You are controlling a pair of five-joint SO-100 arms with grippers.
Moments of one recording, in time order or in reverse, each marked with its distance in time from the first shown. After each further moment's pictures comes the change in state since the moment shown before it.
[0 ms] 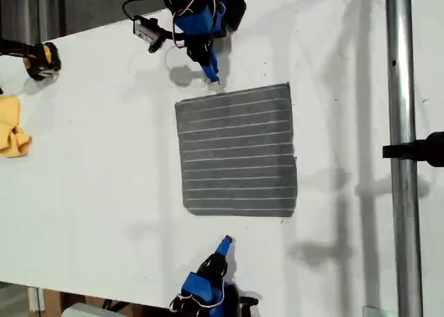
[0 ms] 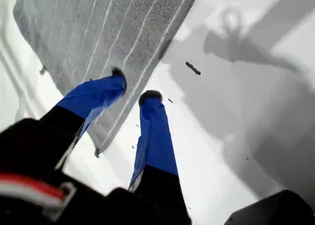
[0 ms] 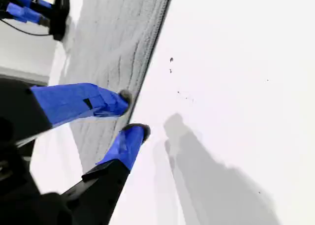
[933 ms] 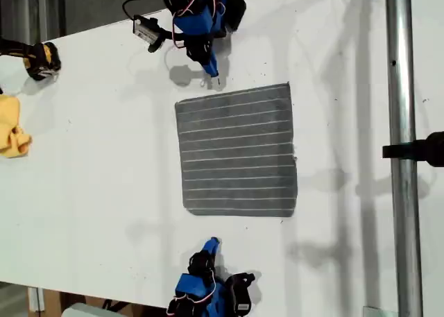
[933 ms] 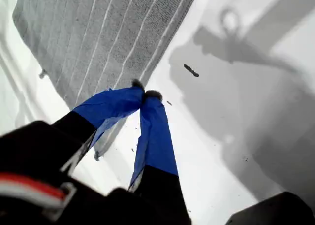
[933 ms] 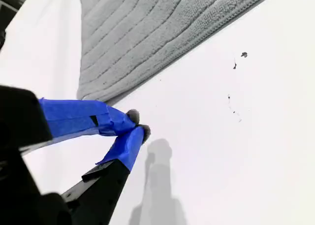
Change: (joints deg) arm 0 -12.2 0.1 0.2 0.1 -27.5; arm 1 0.9 0.0 0.3 -0.1 0.0
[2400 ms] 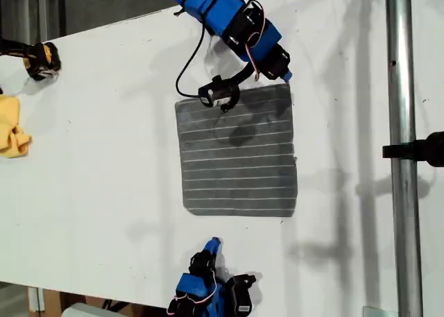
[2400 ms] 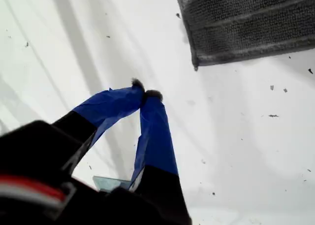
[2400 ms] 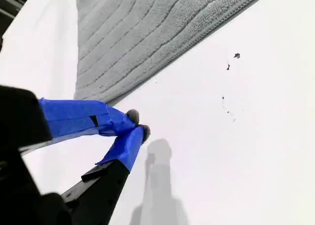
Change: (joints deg) arm 0 1.4 0.0 0.0 0.0 0.2; arm 1 -46.1 -90.4 -67.5 -8.8 4.0
